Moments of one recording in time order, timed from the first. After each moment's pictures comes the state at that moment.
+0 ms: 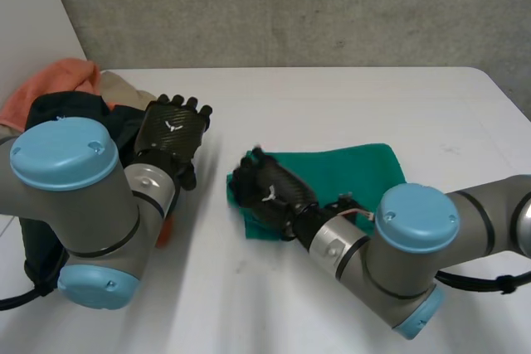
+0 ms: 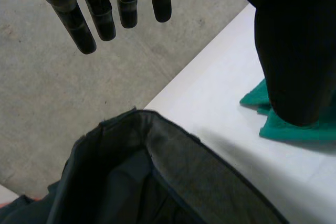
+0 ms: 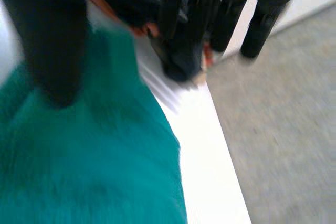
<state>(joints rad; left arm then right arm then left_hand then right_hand) 4.16 -1.97 -1.57 3.45 -1.72 3.59 2.20 -0.95 1.61 -0.57 1.14 2.31 0.19 0.21 0.21 0.20 0.05 0.35 0.34 0.36 0.38 0.18</state>
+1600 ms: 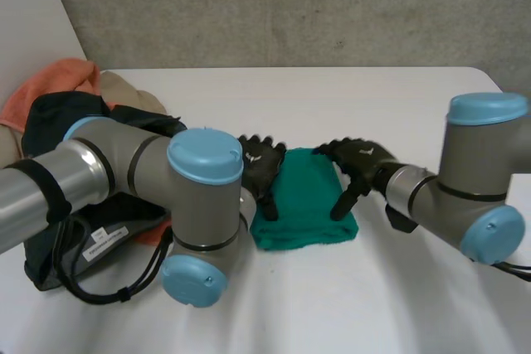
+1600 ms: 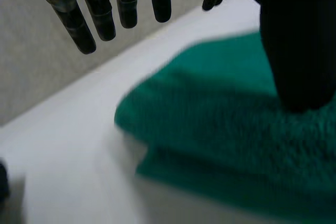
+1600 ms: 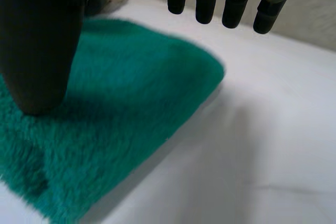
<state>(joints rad) 3.95 -2.36 -1.12 3.16 -1.79 3.32 1.94 -0.90 1.29 0.08 1.22 3.00 0.19 0.21 0.21 0.20 0.05 0.23 0.22 0.22 0.21 0.05</state>
